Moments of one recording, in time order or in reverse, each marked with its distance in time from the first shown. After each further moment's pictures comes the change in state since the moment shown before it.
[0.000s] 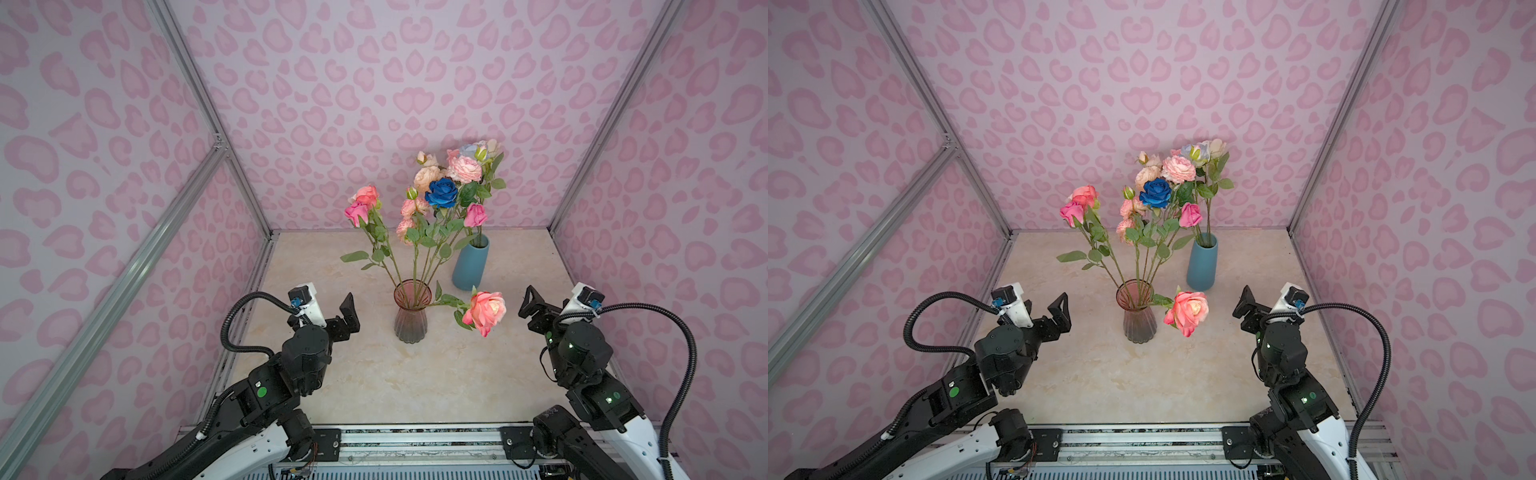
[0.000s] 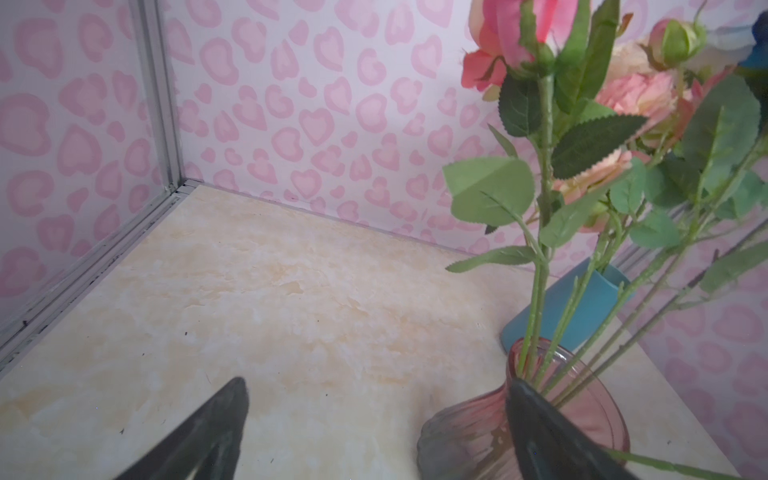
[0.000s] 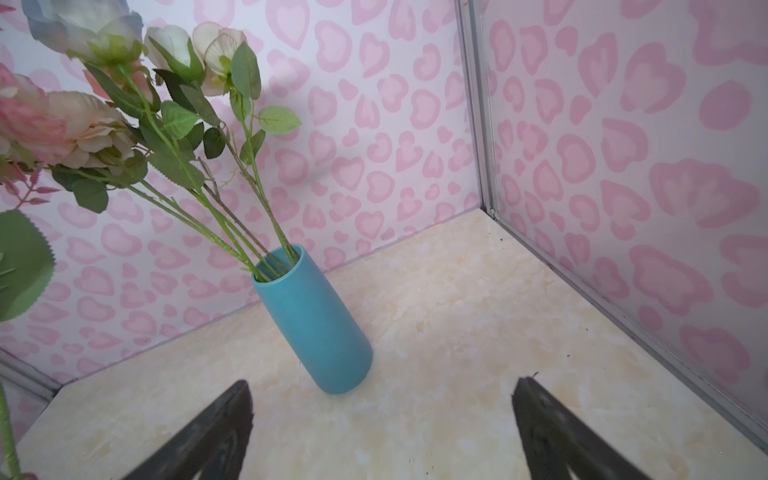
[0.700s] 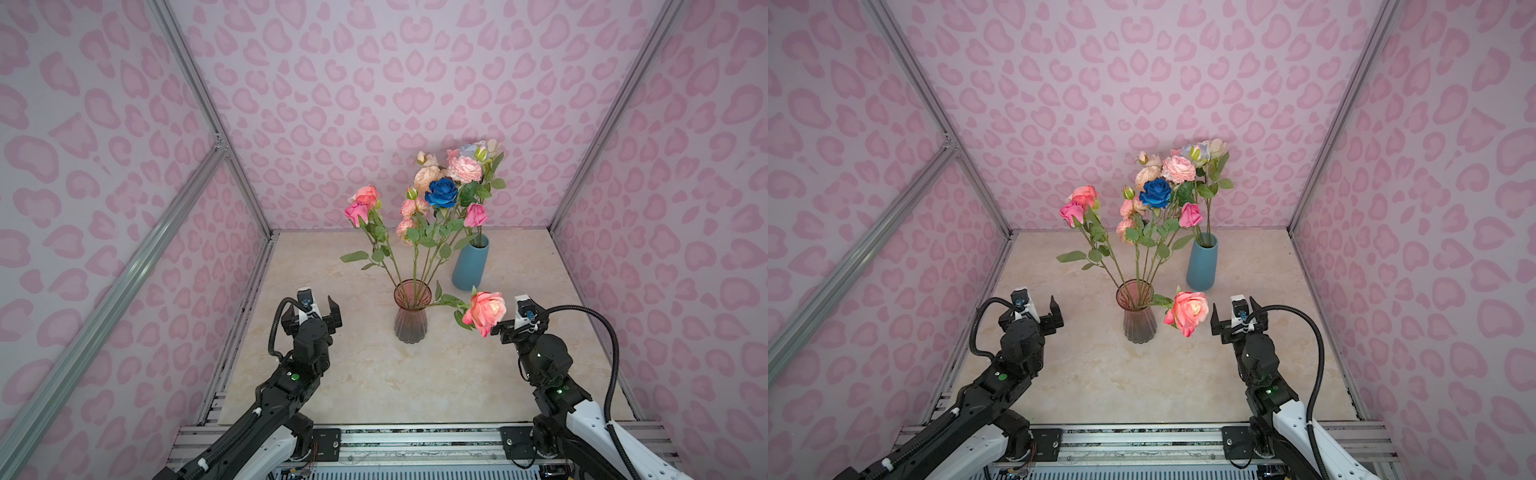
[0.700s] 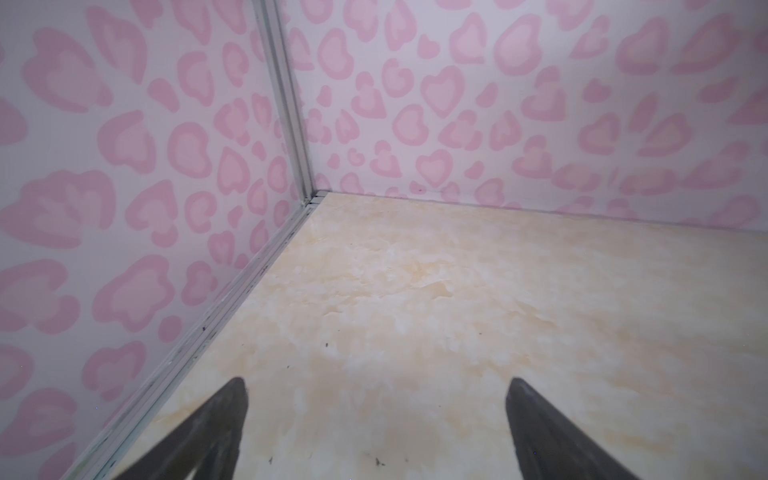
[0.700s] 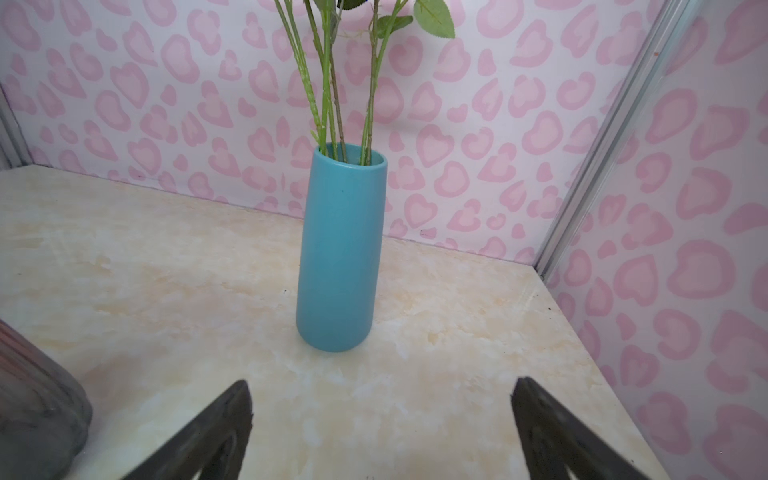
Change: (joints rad) left arm 0.484 0.161 -0.449 0.641 0.055 0.386; right arm -0.031 0.192 -0.377 0.649 -0.225 -0.551
